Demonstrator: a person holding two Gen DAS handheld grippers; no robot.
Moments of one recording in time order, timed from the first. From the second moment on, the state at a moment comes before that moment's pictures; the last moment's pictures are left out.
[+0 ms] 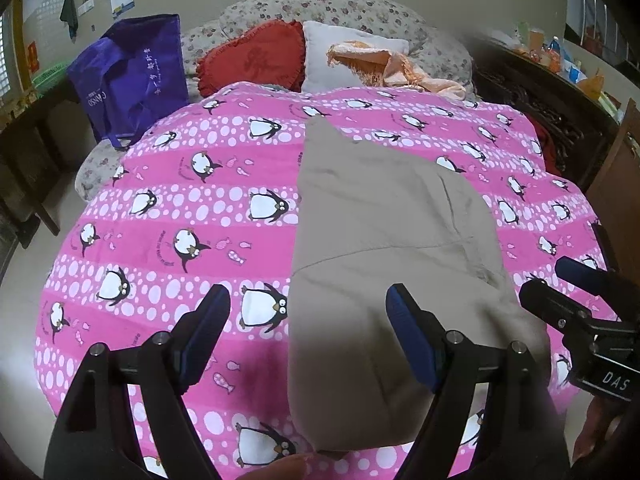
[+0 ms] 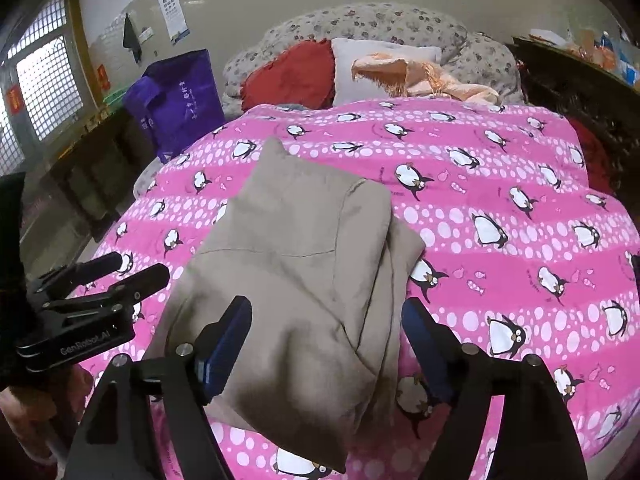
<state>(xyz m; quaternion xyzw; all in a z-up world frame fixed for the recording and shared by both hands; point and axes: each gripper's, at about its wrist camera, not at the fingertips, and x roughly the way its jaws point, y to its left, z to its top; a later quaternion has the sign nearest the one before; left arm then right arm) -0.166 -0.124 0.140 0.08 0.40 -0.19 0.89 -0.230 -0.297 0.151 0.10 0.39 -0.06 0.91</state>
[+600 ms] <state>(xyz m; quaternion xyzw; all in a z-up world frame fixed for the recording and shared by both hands) -0.161 -0.121 0.133 0.08 0.41 -0.19 0.89 -0.222 -0.297 0.140 0.12 0.41 -0.06 0.90</state>
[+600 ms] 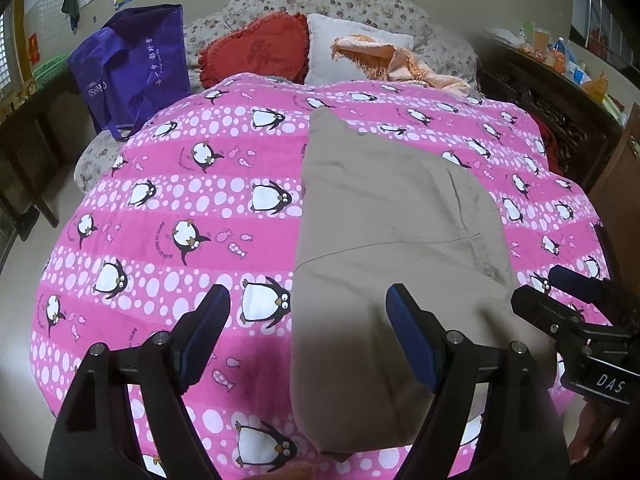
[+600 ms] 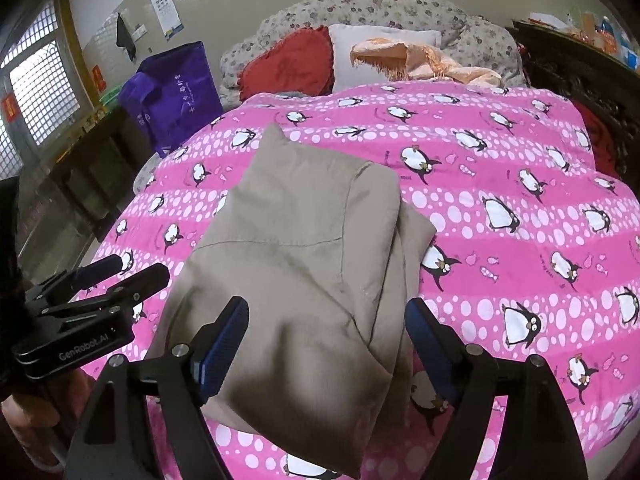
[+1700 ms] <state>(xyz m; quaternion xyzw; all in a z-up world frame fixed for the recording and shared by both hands) -0.155 -0.120 0.126 0.09 0.42 -0.19 0.89 -0.213 -0.298 0.128 0.13 0.44 -0.06 0.89</state>
